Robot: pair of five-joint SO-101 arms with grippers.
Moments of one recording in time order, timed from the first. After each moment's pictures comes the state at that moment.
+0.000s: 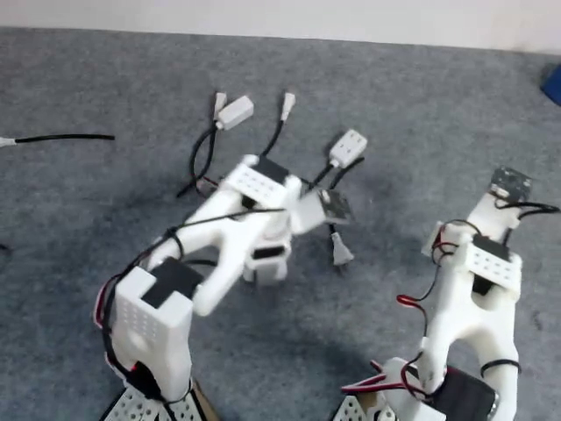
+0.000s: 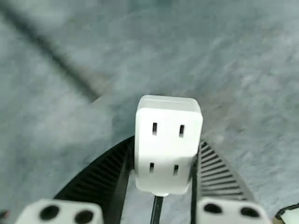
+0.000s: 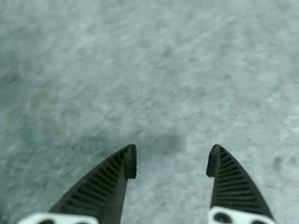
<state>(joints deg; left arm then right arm) 25.5 21.6 6.1 81.5 -40.6 19.8 -20.6 50.8 39.4 -0.6</state>
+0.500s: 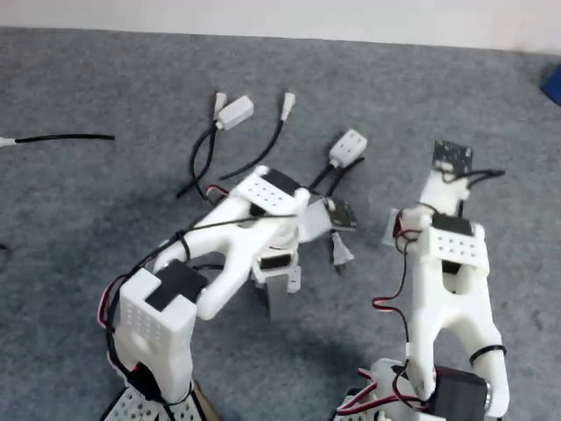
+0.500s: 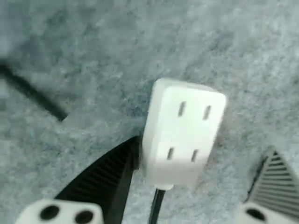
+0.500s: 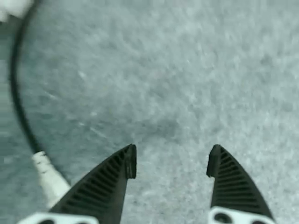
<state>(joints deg) 25.5 21.6 7.8 80.4 -35.1 4.9 -20.6 43.7 48.2 -0.6</state>
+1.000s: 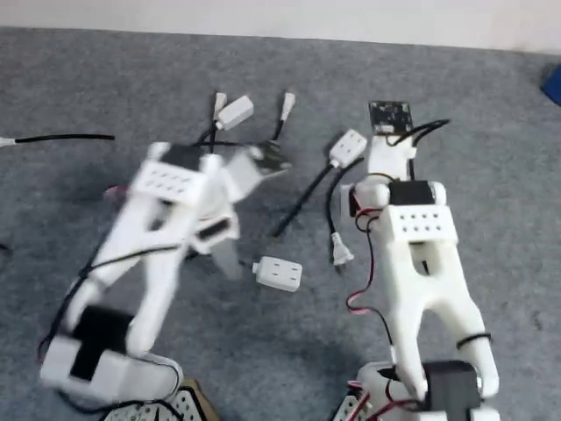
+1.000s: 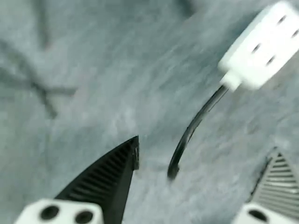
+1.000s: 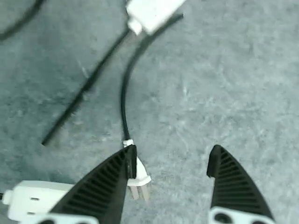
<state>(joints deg) 5.5 -6.4 19.4 80.5 -40.5 -9.8 -16.2 29.5 59.8 -0.6</state>
